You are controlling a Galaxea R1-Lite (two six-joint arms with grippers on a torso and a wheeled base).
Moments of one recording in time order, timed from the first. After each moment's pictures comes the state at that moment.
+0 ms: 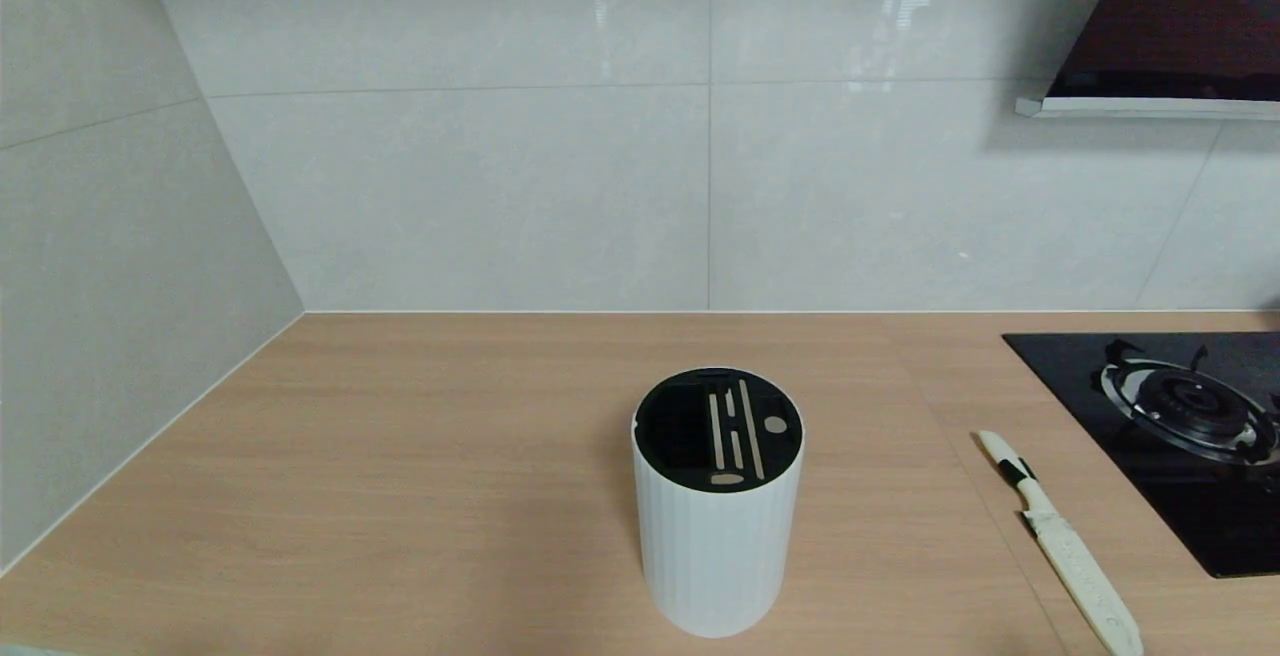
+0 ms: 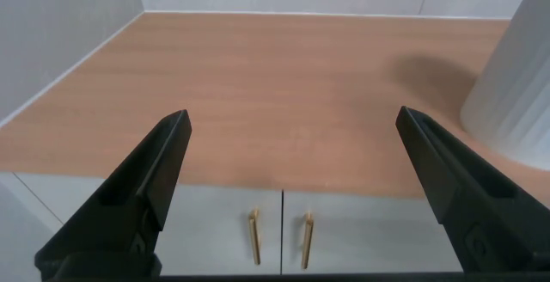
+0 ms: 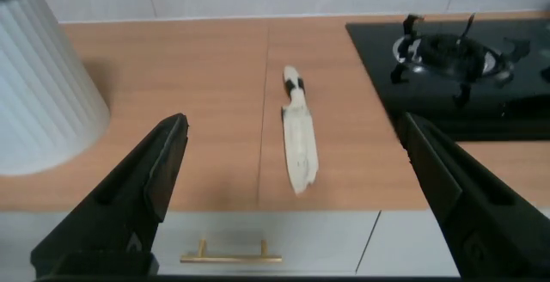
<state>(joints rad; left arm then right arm) 0.00 0.00 0.00 0.00 0.05 -0.01 0.00 0.00 0.00 0.00 -0.03 0.01</state>
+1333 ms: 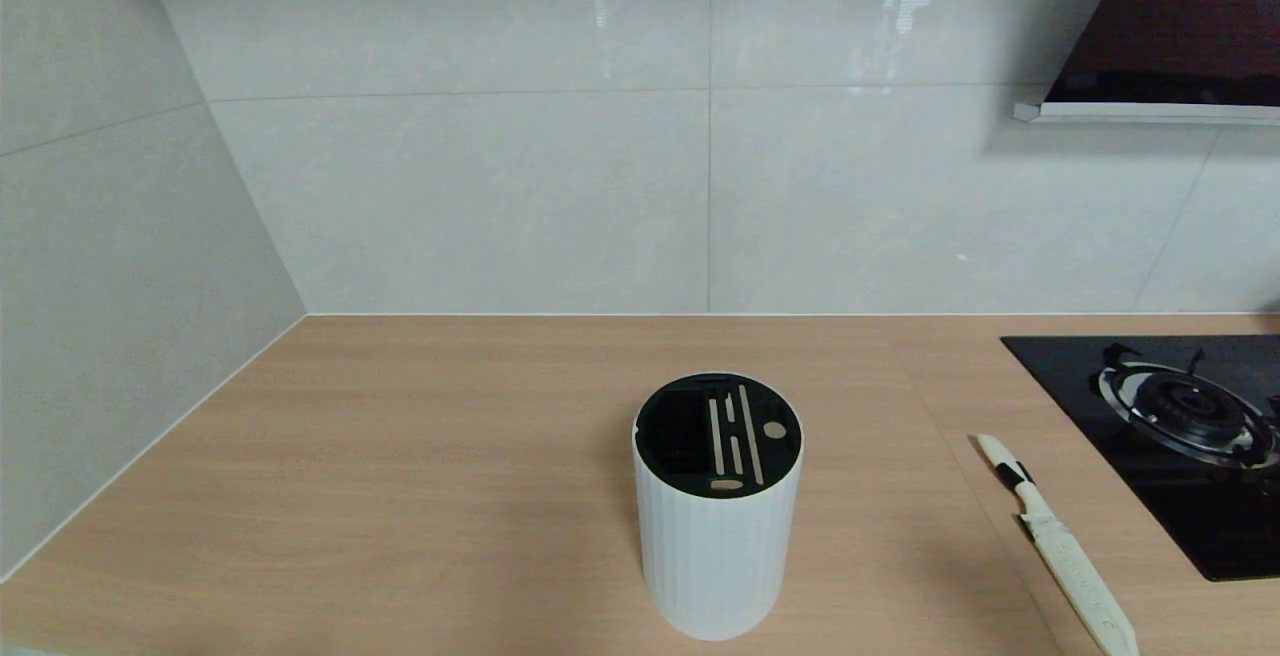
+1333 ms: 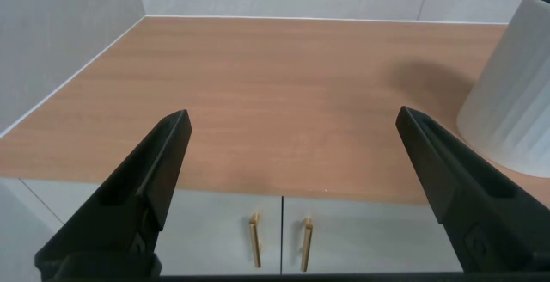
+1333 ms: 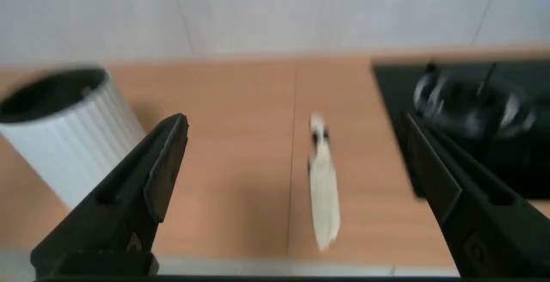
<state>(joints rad) 0.00 0.00 0.00 0.00 0.05 -0.01 0.04 0.49 -0.33 -0.03 0.01 0.07</state>
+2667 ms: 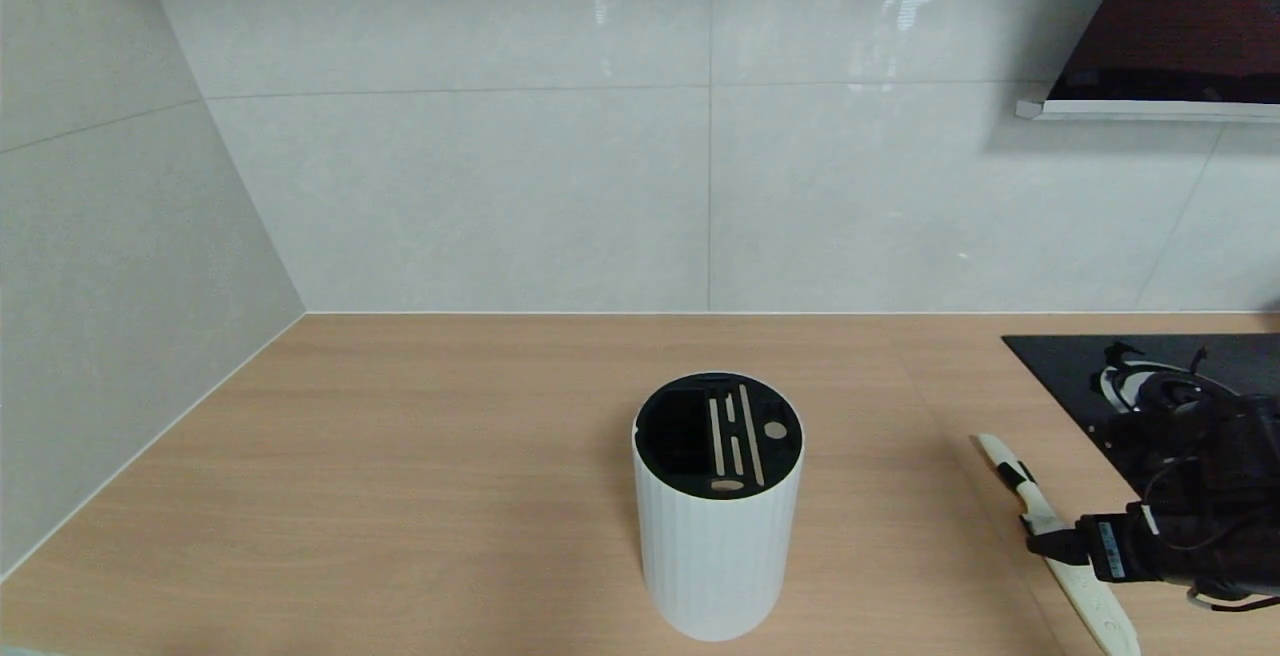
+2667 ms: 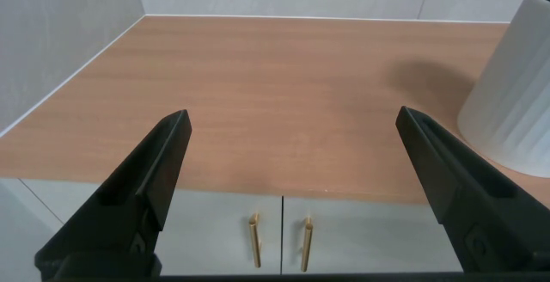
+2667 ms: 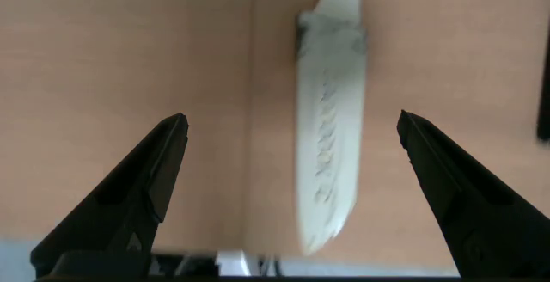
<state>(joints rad) 0.00 0.00 0.00 0.00 0.05 -0.01 -0.07 1.78 -0.45 -0.45 0.05 -0.07</state>
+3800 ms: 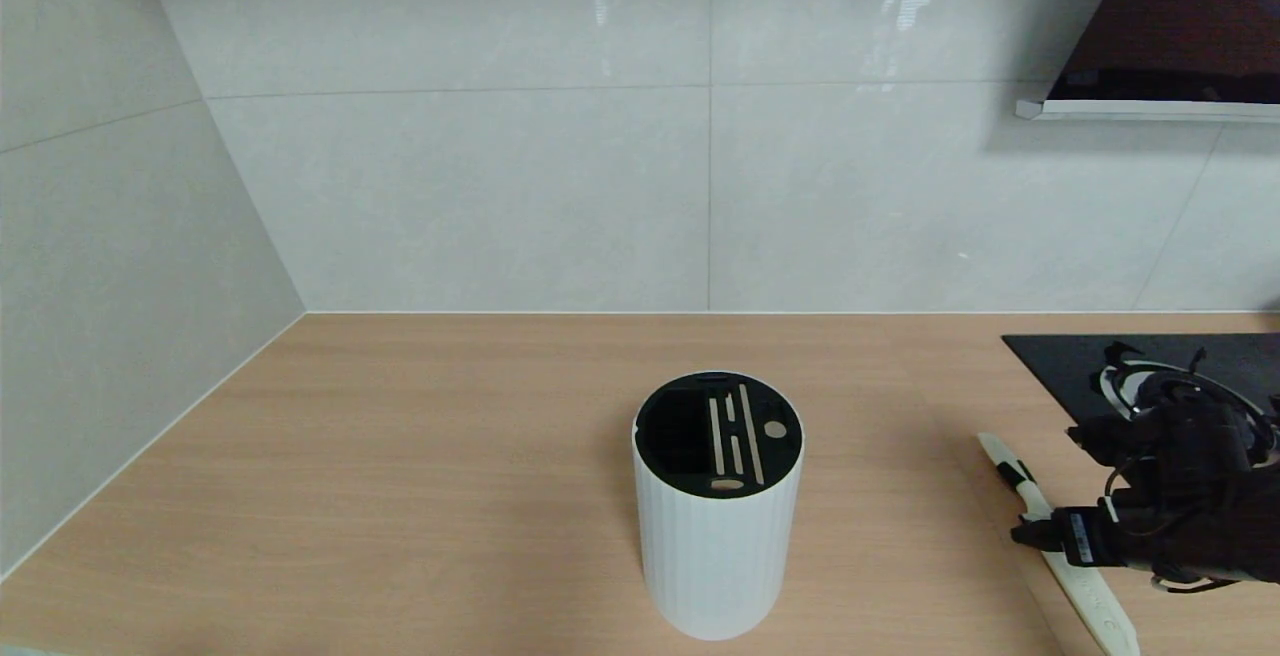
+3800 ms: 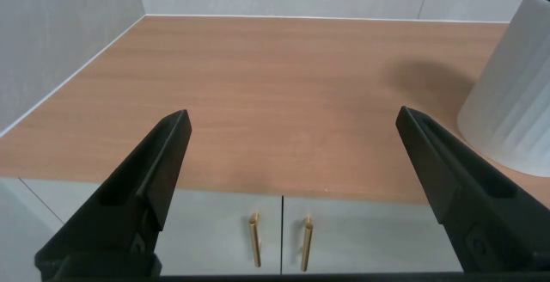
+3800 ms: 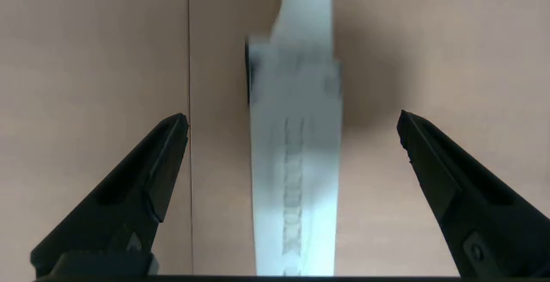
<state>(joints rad) 0.00 0.00 0.00 0.00 0.05 -0.01 -0.11 1.99 -0.51 -0.61 0.05 -0.09</state>
